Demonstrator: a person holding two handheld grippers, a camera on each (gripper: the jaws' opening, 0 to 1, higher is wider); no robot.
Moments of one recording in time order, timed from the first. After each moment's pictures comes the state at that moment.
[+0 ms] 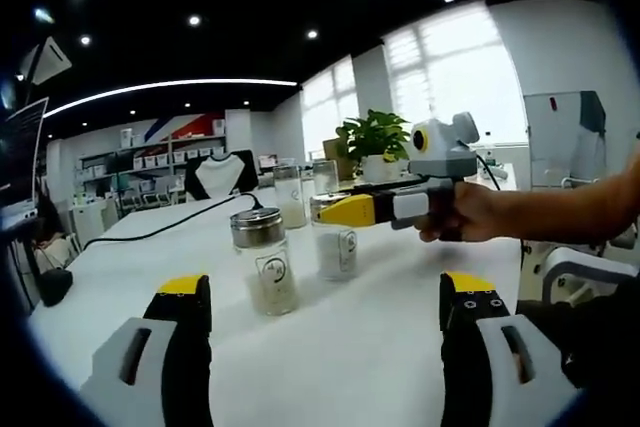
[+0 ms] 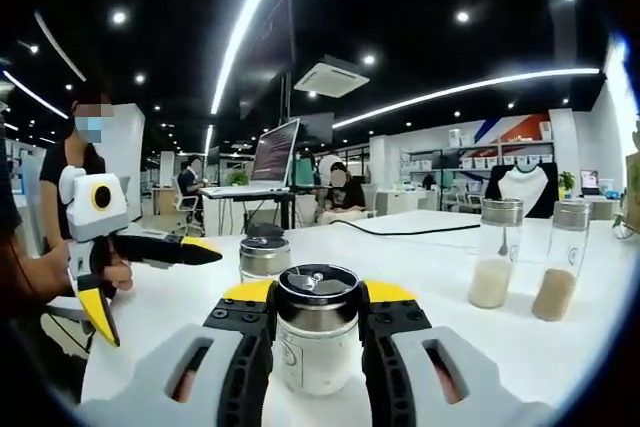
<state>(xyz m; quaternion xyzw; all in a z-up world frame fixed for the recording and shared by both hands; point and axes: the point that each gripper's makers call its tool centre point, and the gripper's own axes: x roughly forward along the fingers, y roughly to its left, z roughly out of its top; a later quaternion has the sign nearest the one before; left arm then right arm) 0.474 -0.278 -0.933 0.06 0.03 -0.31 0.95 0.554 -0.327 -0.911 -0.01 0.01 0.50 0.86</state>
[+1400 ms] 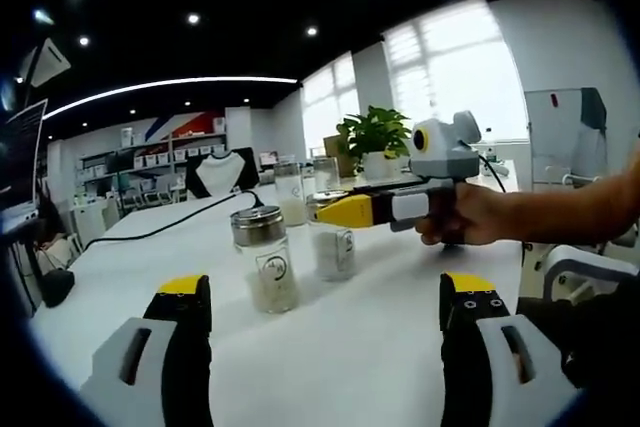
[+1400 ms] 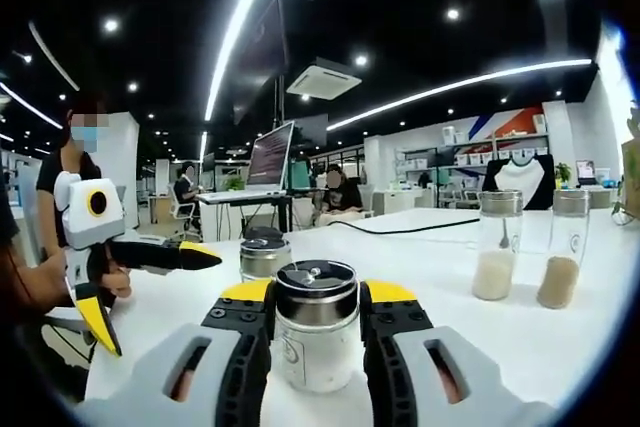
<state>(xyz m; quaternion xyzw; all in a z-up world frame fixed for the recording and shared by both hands) 0.474 -0.277 -0.934 0.06 0.03 -0.31 0.95 0.555 -0.324 -0.913 0.01 0.01 0.50 0.87</state>
